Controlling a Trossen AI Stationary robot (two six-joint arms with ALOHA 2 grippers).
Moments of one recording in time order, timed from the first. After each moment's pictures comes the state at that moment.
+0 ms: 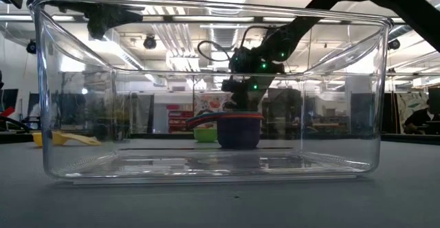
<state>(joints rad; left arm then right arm) 0.05 0.58 0.45 0.07 -0.36 -0.19 -0.57 2.06 1.47 -0.34 -0.22 -0.38</state>
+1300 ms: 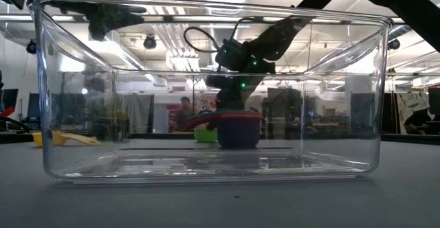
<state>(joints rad) 0.05 0.60 0.45 0.07 -0.36 -0.19 -0.45 2.11 1.47 -0.21 -0.22 -0.39</state>
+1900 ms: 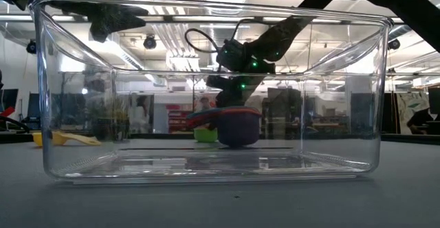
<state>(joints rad) 0.05 0.63 0.45 0.08 -0.36 -0.19 -0.46 2.11 1.47 -0.20 -0.17 -0.40</state>
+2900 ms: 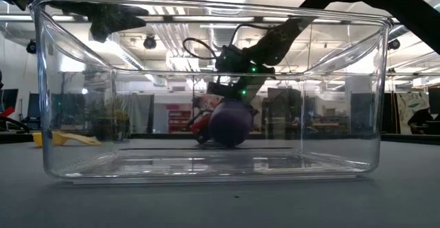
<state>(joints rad) 0.05 0.63 0.45 0.08 -0.36 -0.19 -0.46 2.13 1.47 -0.21 -0.13 -0.43</state>
